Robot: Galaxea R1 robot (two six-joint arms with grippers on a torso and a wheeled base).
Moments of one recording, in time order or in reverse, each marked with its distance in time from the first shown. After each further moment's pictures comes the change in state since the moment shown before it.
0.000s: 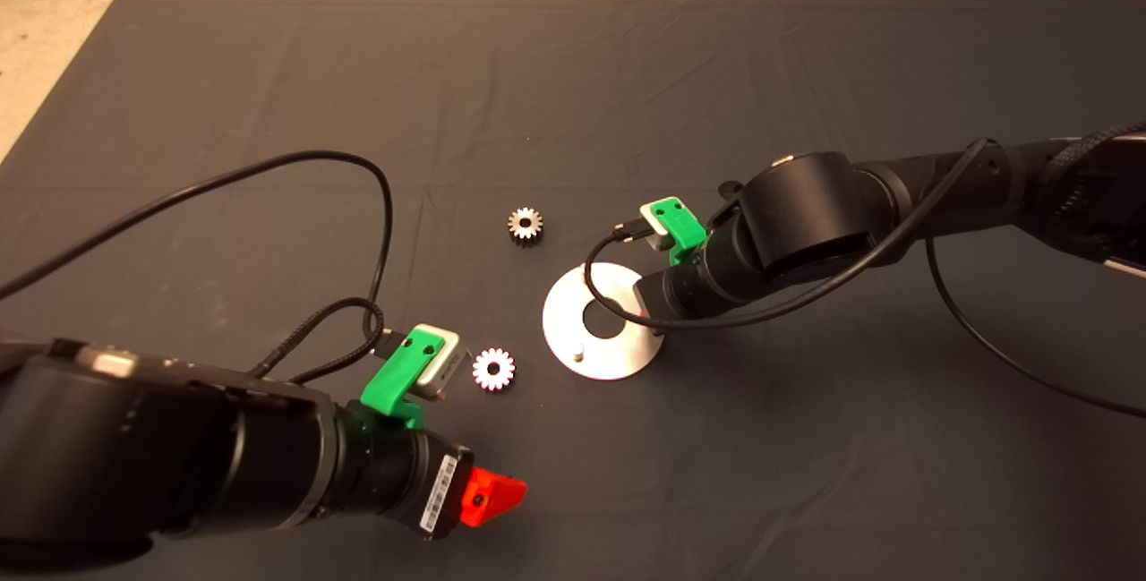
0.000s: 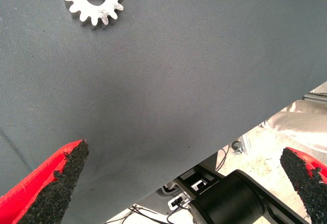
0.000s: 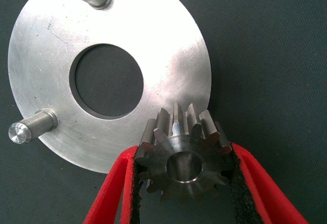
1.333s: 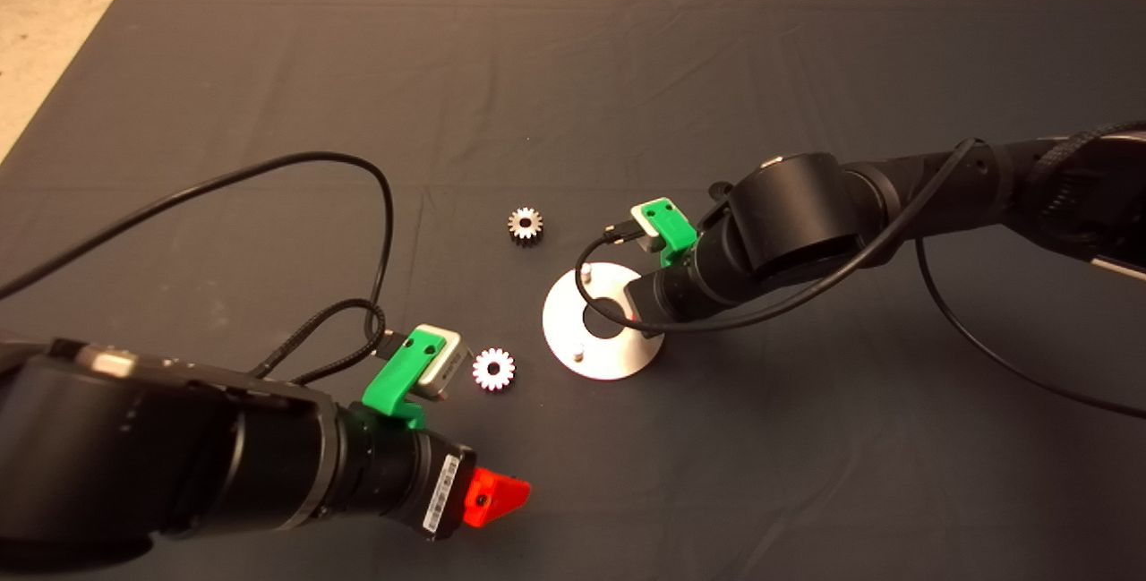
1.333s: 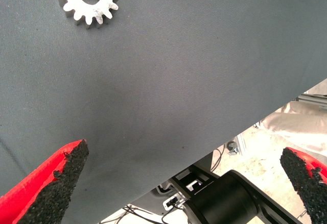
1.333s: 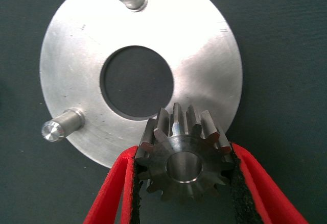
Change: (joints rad) left arm 0.000 0.000 0.000 0.000 -0.015 -0.014; right arm 0.000 0.033 -0.006 0.000 0.005 0.001
